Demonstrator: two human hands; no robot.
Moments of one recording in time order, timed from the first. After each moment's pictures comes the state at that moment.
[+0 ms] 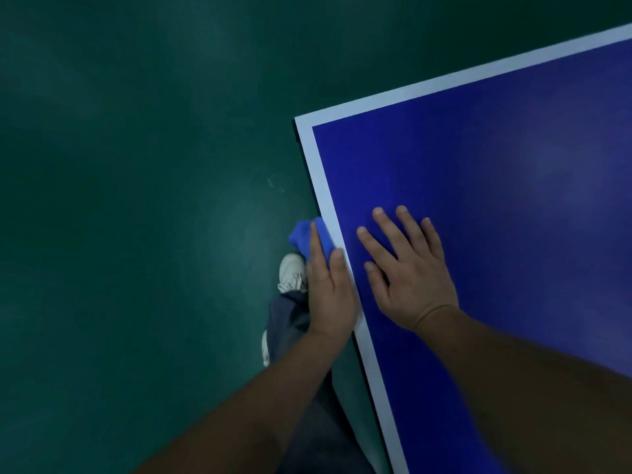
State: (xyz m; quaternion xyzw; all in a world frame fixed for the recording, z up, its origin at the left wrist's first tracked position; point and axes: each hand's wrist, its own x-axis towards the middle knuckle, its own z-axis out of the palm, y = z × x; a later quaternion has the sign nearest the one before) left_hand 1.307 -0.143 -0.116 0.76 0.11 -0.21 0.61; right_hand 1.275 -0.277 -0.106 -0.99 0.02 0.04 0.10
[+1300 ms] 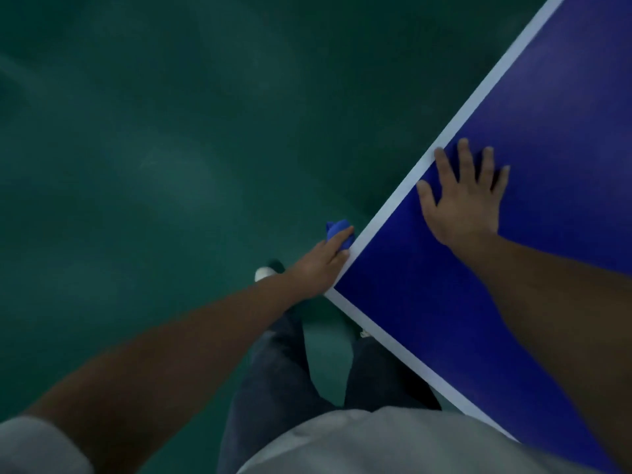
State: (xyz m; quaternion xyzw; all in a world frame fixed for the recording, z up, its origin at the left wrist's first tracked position) left_hand 1.629 -0.205 -0.081 0.73 -0.39 -0.55 0.13; right_hand 1.444 -0.404 -0.089 -0.84 0.52 0.12 0.12
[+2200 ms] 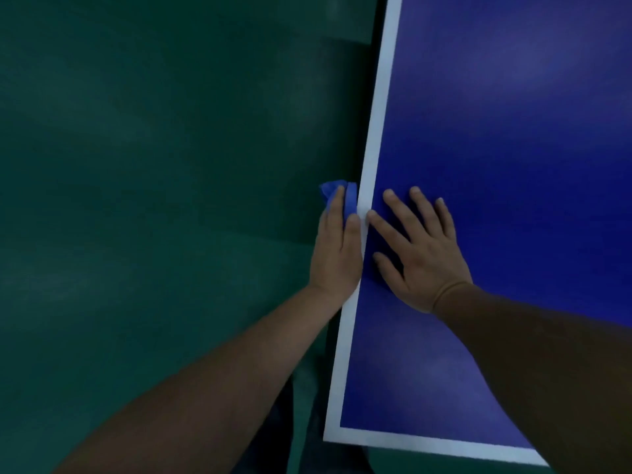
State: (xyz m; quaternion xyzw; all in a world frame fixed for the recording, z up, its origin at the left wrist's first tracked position) left_hand 1.602 -0.405 -0.126 0.65 -0.41 -0.55 0.33; right_hand 1.440 -0.407 -0.102 -0.84 0.53 0.03 0.09
